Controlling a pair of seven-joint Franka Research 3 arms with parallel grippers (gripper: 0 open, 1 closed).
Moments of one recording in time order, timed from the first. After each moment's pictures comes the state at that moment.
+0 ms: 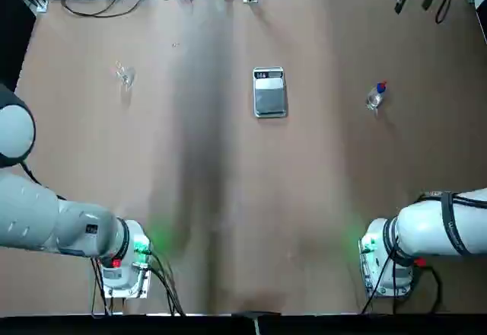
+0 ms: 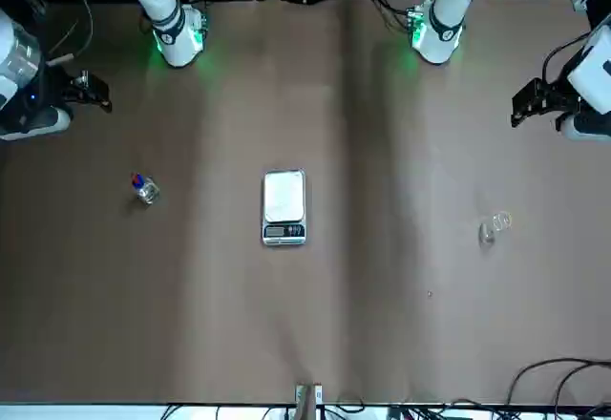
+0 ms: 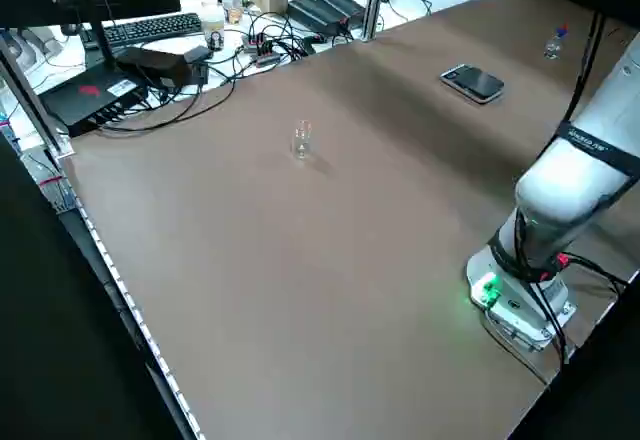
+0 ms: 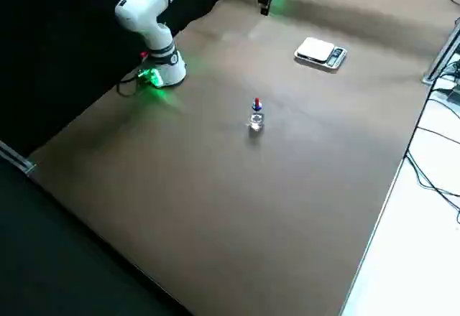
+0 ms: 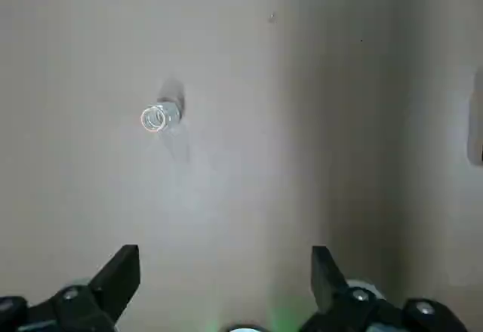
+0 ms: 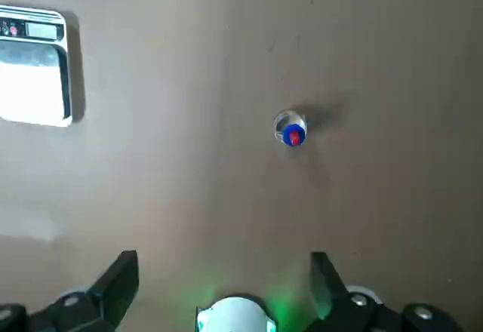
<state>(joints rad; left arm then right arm) -0.11 0.00 0.03 -1.53 -0.01 1.49 0.01 0.08 -0.08 -0.02 -1.71 0.03 1.46 -0.08</state>
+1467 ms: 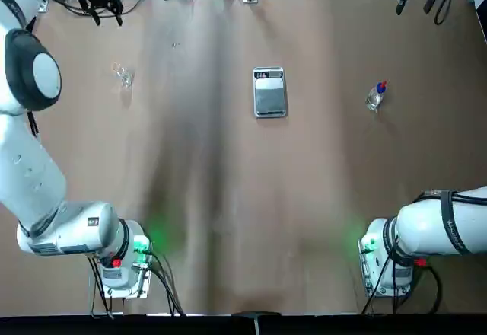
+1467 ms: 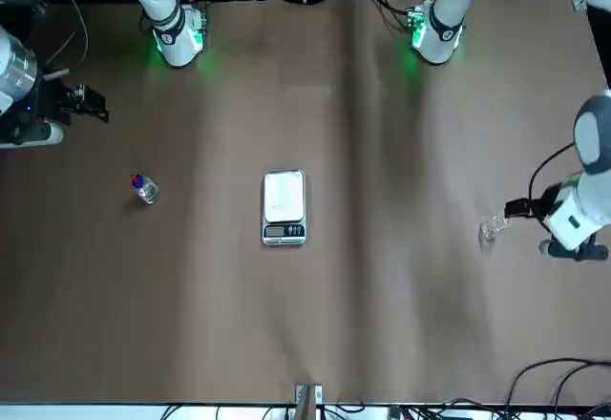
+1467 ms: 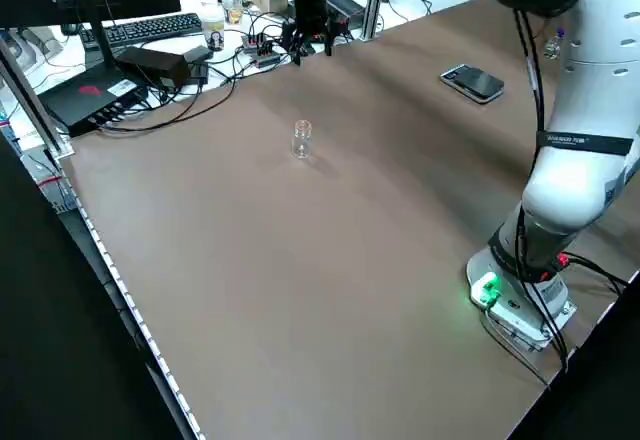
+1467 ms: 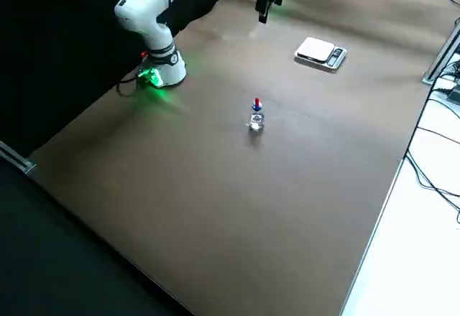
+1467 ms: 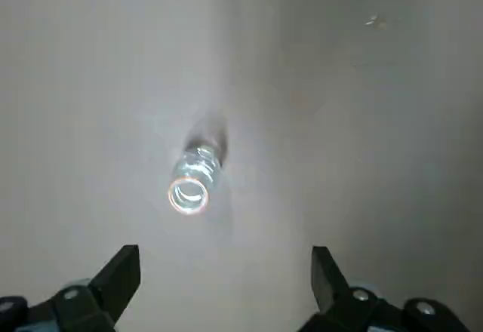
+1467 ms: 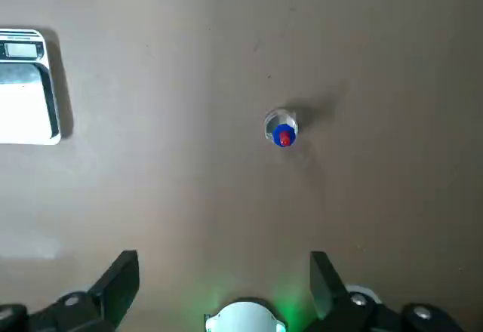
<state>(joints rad) 0.05 0.38 0.03 -1.56 -0.01 1.80 0.15 0.05 -0.06 -0.02 -1.72 0.03 1.49 -0.03</state>
